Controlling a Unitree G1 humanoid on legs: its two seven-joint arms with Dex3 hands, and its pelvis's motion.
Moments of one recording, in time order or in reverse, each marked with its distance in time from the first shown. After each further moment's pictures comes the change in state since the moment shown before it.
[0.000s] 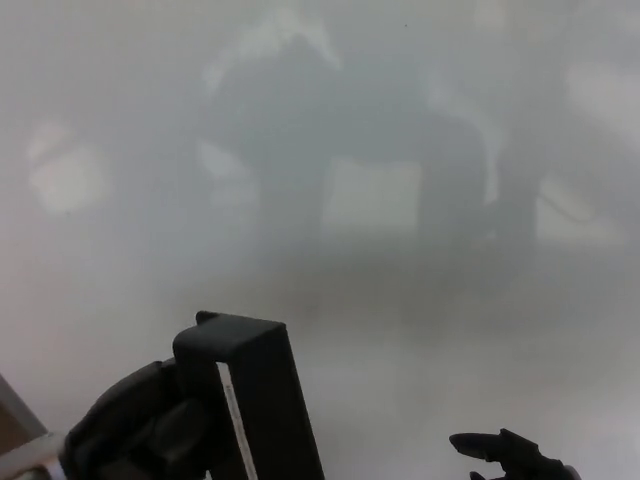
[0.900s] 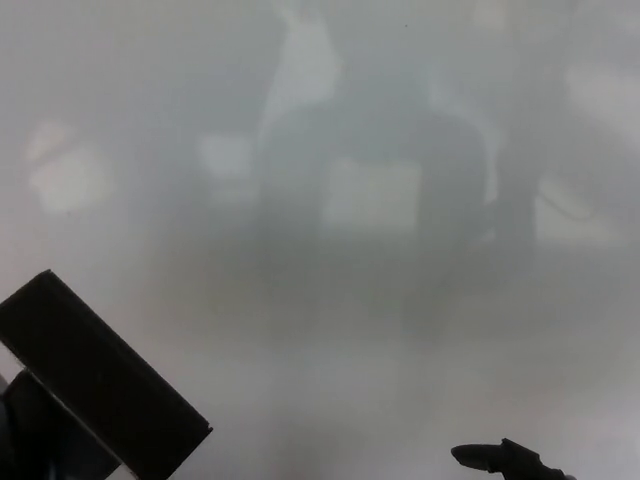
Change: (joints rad) left_arm 0.020 -0.016 0.278 0.055 -0.392 0.239 -0.007; right_arm 0.016 -0.001 0.006 0.010 -0.021 0.012 -0.034
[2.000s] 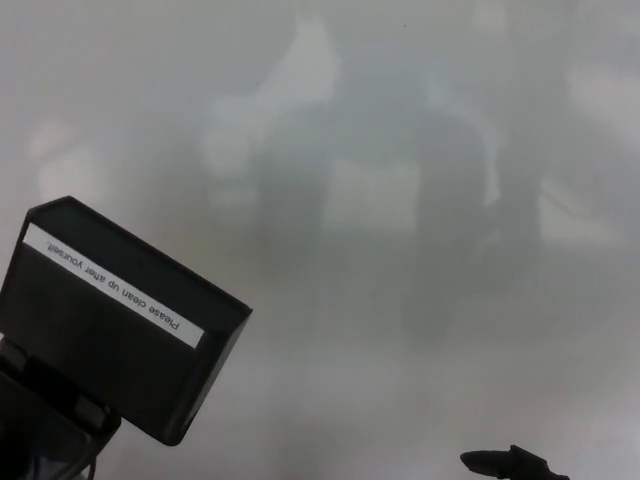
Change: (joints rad) left_arm -0.001 0.008 -0.017 -0.026 -0.335 0.076 0.064; right_arm 0.005 -0.011 0.016 0.005 -0.025 0.025 -0.067
